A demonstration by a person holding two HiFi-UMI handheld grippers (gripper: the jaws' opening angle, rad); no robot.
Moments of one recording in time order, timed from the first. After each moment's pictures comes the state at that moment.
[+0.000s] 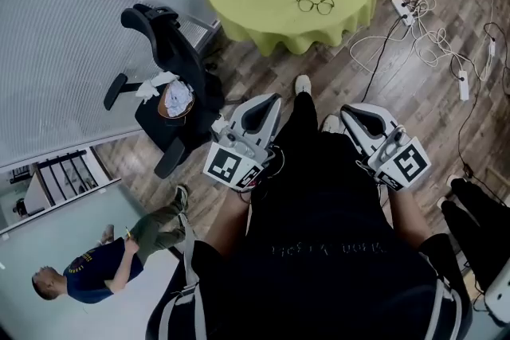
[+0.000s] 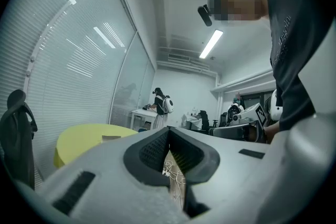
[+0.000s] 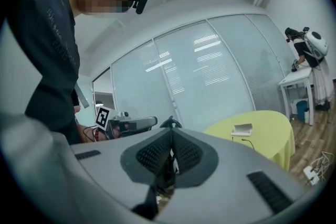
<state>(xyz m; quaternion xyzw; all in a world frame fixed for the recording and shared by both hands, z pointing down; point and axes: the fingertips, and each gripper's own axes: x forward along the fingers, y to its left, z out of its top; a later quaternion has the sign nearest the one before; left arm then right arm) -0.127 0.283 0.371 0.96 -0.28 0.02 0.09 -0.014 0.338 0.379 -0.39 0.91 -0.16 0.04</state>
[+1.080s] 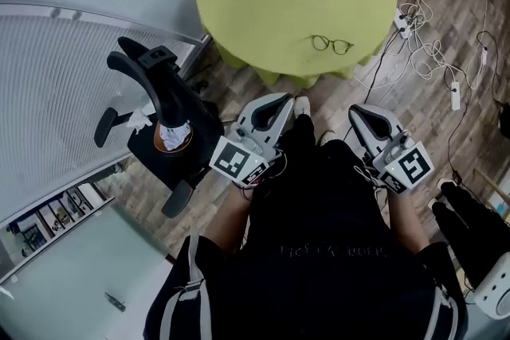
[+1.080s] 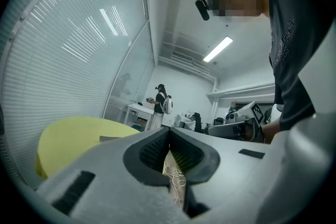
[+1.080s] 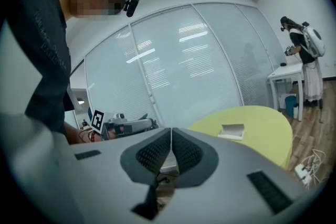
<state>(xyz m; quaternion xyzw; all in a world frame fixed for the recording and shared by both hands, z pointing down) -0.131 0.099 0.412 0.96 -0.22 0.01 0.15 -0.023 0.155 0.408 -0.45 0.87 -0.21 -0.01</state>
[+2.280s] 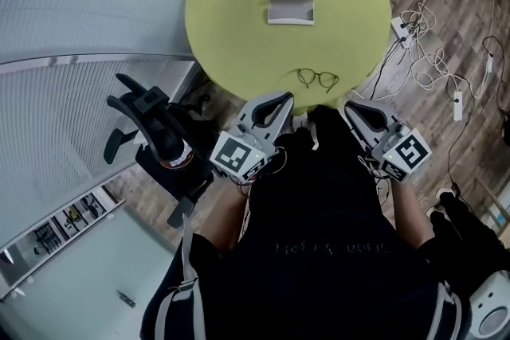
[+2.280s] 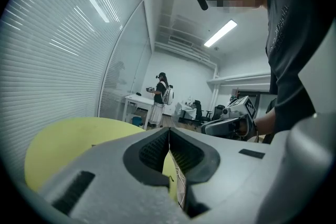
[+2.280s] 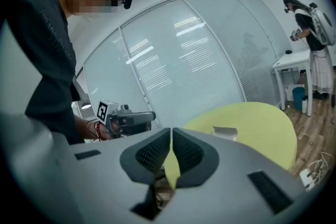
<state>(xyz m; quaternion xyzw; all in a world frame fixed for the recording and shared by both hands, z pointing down) -0.036 0.012 0.417 0.97 -0.20 0.08 0.13 0.064 0.066 0.429 -0.40 0.88 -0.24 -0.01</state>
